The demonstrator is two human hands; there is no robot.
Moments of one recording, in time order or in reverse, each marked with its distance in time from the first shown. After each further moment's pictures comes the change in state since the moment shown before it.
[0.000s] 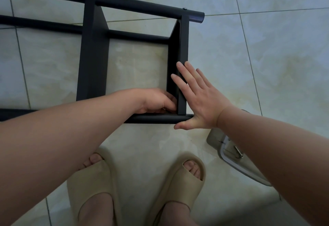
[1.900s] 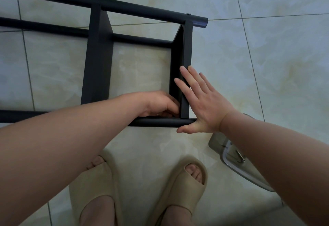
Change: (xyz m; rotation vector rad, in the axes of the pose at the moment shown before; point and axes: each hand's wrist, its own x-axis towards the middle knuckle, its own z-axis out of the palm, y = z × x) left_hand 0.004 -0.003 -0.002 -0.059 -0.001 0.019; right_hand 0.000 -0.001 -0.001 -0.012 -0.007 0.001
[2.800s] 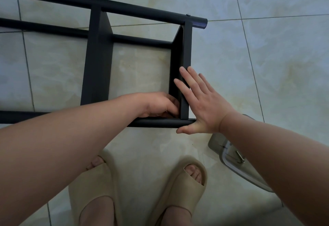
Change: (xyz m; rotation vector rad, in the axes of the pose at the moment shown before) left_hand 0.000 0.000 0.000 0.019 -0.006 0.018; right_hand 0.000 0.000 0.001 0.006 0.006 -0.002
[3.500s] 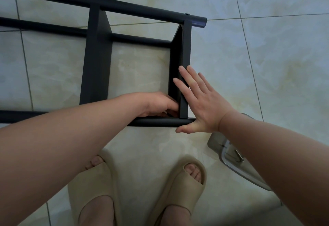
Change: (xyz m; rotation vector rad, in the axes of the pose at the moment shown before) left_hand -0.002 0.002 0.003 0.009 0.027 -0.012; right_hand 0.000 0.000 -0.002 -0.001 -0.015 0.003
